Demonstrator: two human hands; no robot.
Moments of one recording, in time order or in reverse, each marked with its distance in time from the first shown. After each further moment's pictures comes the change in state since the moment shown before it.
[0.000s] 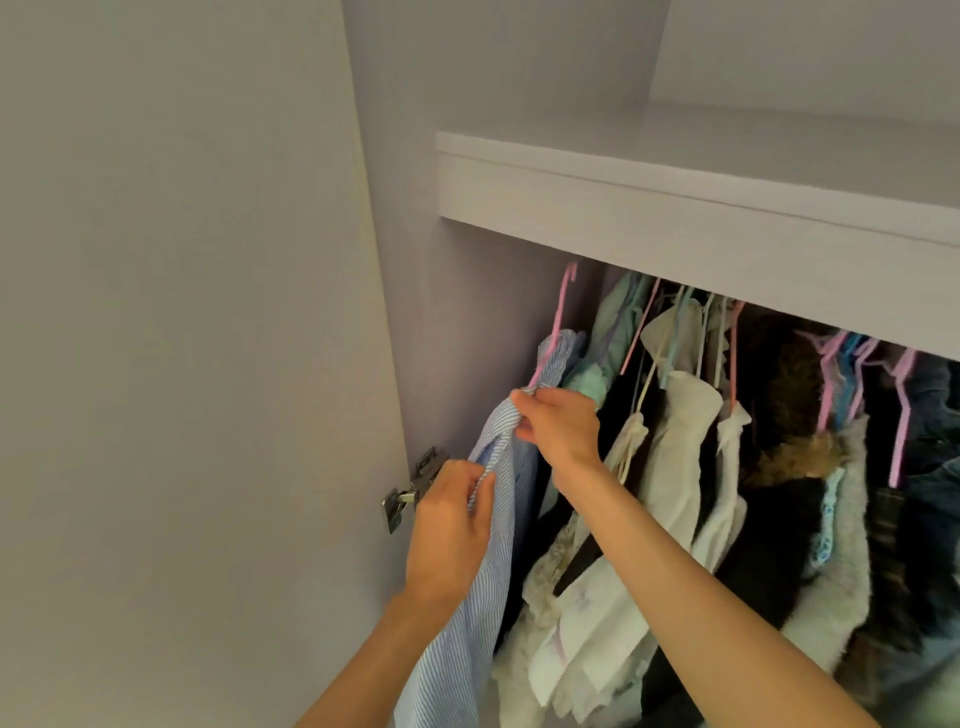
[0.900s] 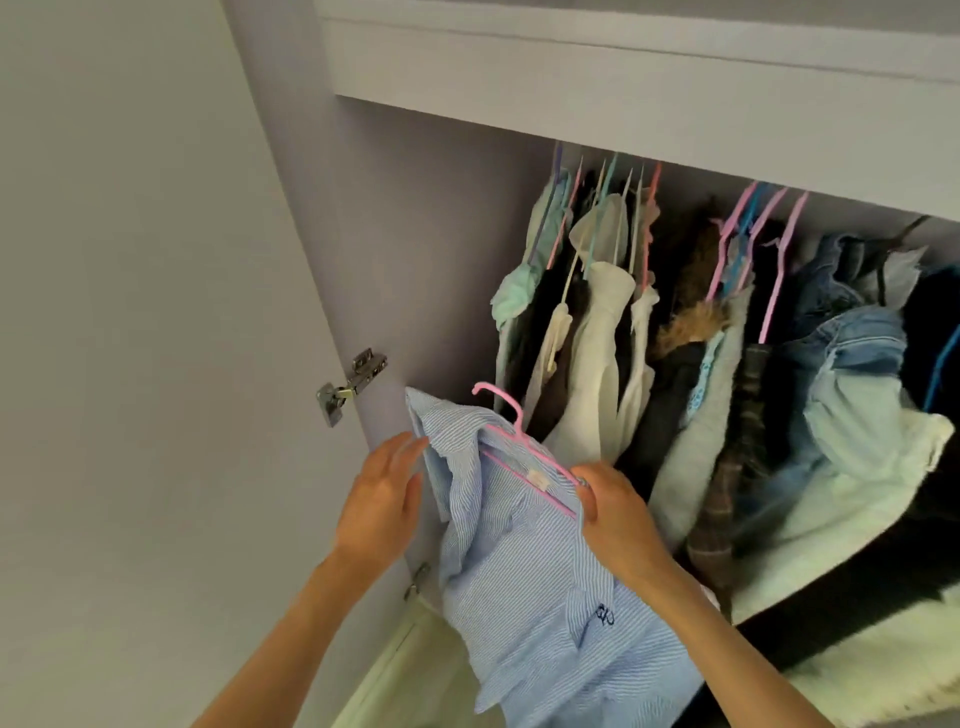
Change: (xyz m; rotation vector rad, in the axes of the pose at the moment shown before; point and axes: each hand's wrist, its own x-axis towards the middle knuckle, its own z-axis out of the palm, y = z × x) left_hand -0.092 -0.020 -0.008 0.316 -0.291 0.067; right_hand -0.129 0.137 -0.156 -0.800 -0.186 -0.220
